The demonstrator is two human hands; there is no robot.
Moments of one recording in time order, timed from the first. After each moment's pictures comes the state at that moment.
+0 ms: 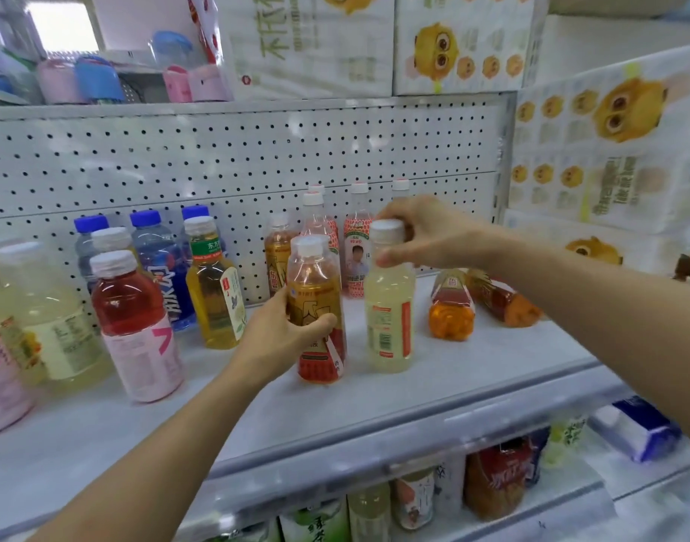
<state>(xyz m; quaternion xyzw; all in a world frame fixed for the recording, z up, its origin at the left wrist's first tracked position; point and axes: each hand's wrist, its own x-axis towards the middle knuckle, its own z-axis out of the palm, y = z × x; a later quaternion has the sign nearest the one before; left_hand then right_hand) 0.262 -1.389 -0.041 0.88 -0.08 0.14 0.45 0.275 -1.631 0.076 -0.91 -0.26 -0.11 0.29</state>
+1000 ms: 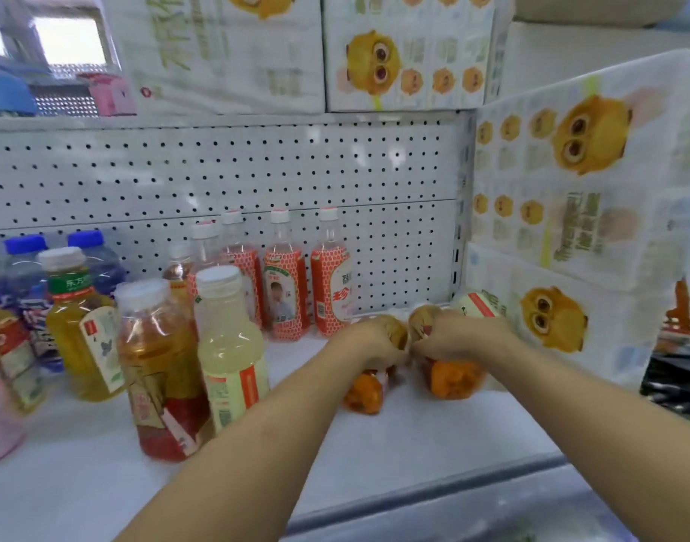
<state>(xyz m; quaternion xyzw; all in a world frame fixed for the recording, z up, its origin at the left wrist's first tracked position) 0.359 -1.649 -0.003 0.98 -0.12 -0.06 0.14 0.375 -1.789 -0.002 -0.99 -0.07 0.05 0.09</state>
